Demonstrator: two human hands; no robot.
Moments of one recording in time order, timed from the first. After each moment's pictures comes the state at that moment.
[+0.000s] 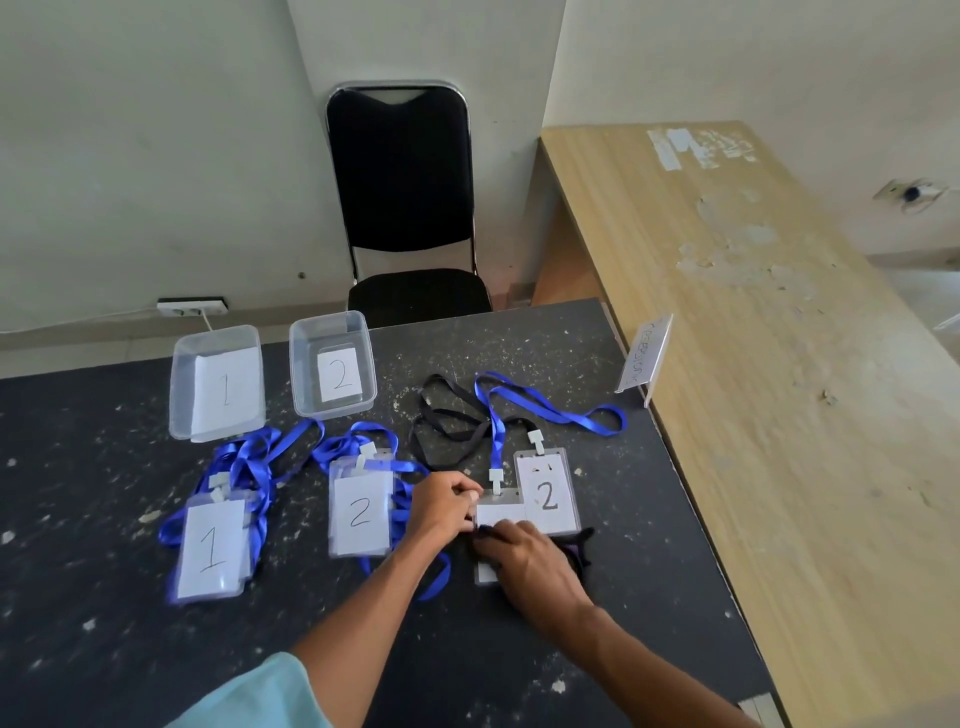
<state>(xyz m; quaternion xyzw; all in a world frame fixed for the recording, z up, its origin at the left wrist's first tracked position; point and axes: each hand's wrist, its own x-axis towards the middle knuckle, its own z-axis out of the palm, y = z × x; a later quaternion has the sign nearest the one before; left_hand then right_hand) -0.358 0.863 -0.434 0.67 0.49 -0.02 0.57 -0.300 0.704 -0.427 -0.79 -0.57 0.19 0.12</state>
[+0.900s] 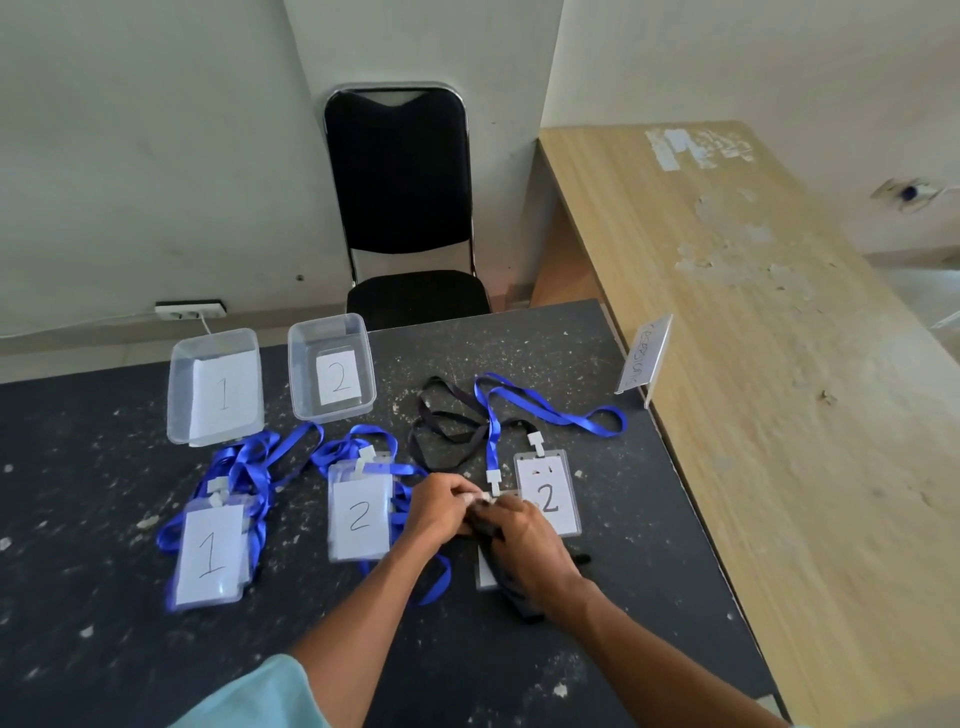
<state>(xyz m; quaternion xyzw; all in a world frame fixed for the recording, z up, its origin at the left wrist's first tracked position) -0.357 0.870 -0.433 0.66 0.48 -0.05 0.57 -0.286 0.733 -0.427 -0.82 -0.48 0.25 0.19</state>
